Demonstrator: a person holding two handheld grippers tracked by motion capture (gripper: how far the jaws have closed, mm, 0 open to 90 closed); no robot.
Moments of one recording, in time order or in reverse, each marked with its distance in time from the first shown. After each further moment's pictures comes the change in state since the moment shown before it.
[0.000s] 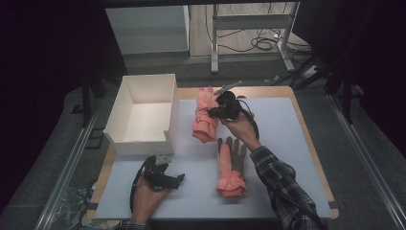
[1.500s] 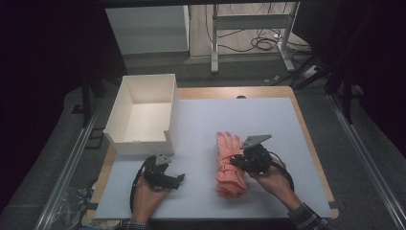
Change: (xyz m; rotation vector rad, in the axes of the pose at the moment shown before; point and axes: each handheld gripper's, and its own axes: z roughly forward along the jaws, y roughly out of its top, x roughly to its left) left arm -0.001 0.000 0.000 -0.004 0.002 -0.007; right arm 0.062 -0.141 -0.082 0.083 0.020 -0.072
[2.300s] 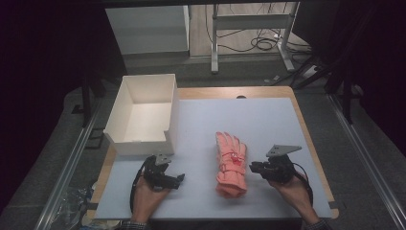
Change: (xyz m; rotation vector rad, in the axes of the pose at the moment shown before) left arm 0.001 0.000 0.000 0.004 0.000 0.010; right arm -0.022 -0.062 -0.032 -0.087 0.009 0.120
